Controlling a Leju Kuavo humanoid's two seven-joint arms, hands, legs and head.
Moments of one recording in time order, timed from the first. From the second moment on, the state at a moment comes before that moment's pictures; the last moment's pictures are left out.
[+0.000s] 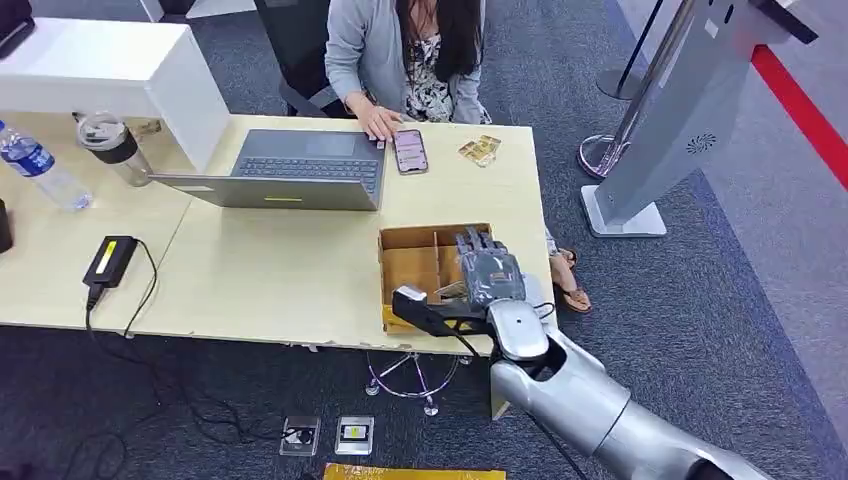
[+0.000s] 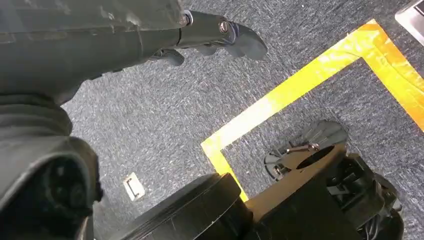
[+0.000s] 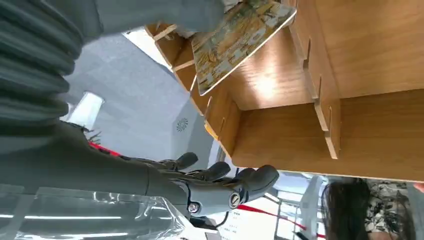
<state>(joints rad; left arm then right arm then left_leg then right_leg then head) -0.17 0.08 -1.14 -0.23 0.21 0.17 0.16 -0.67 -0.09 1.02 -1.09 0.94 0.04 0.51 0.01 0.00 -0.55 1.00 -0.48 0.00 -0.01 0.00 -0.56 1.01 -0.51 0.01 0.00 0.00</state>
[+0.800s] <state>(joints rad) -0.18 0.08 -1.14 -0.23 0.18 0.16 0.17 -0.65 -0.11 1.00 -1.09 0.94 0.06 0.51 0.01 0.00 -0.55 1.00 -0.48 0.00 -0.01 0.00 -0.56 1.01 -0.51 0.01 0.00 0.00</state>
